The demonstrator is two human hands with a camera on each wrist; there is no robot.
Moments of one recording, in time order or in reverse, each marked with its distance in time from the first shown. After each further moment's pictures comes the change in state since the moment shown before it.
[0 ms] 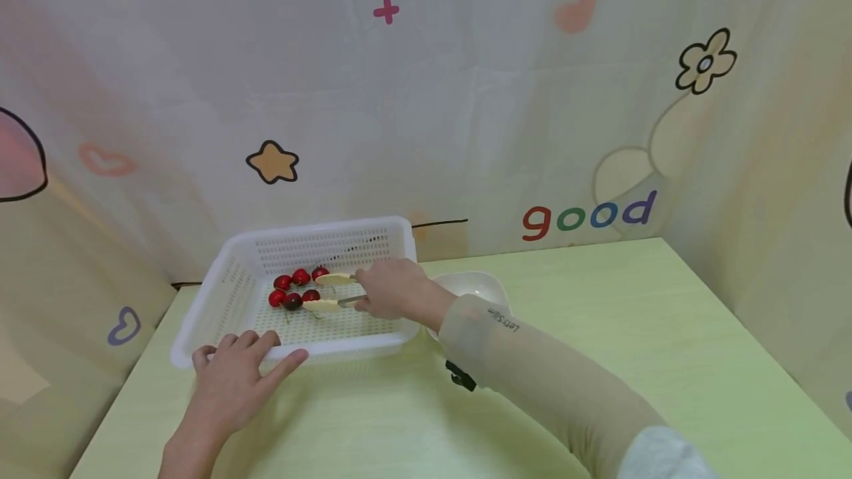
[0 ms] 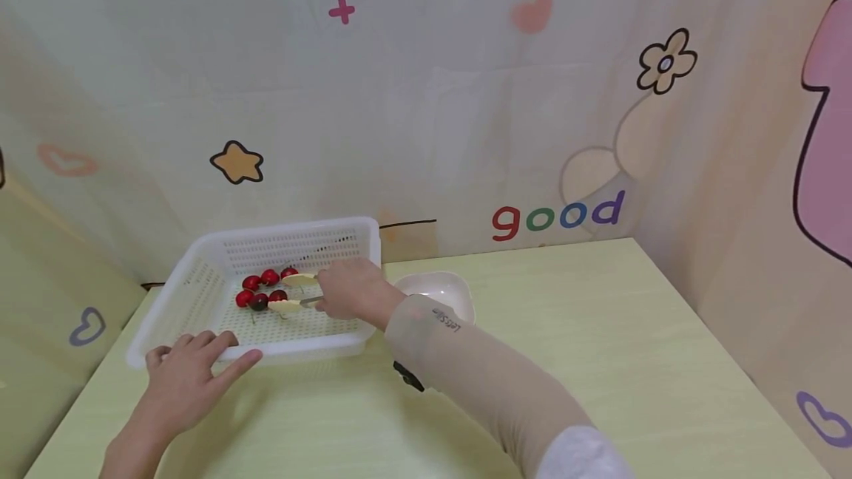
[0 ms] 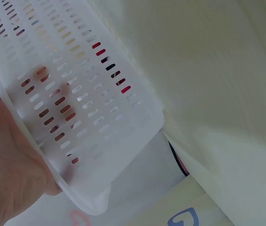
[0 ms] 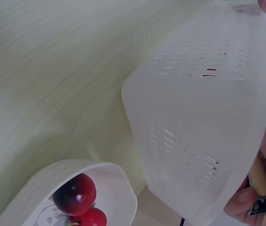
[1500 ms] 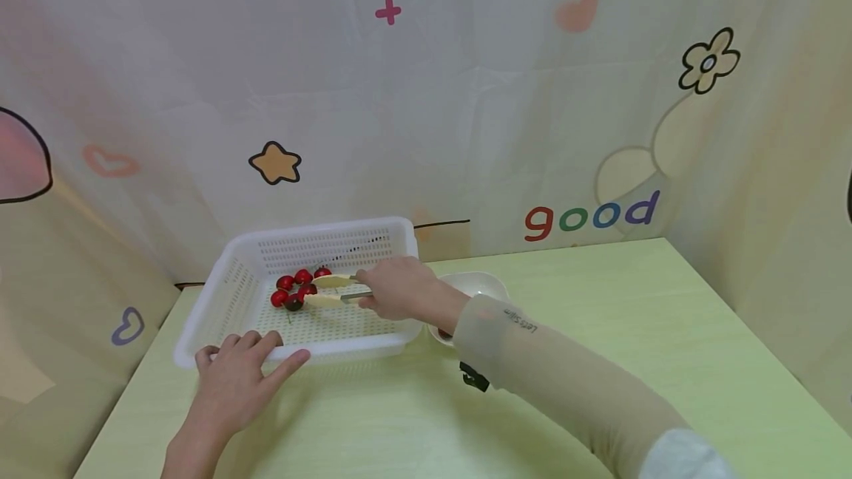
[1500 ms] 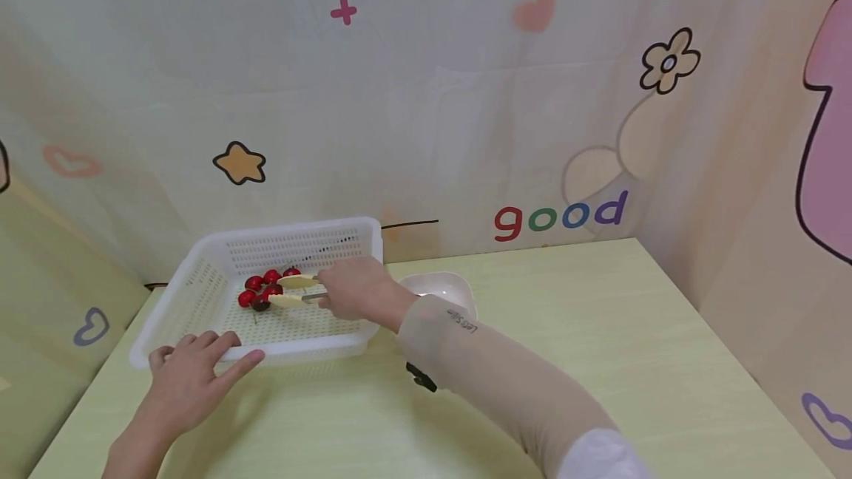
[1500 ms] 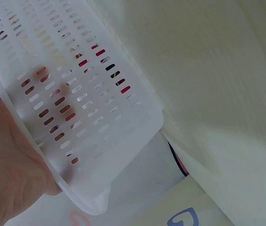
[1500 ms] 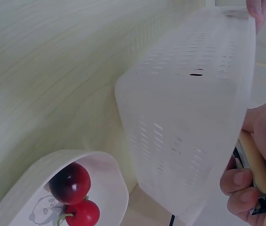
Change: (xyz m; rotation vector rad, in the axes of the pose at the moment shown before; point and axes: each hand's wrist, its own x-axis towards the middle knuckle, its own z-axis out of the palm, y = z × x) left_hand 0.000 -0.002 0.002 0.009 0.005 0.003; right_hand -0.014 0.004 -0.009 0.023 0.070 -0.063
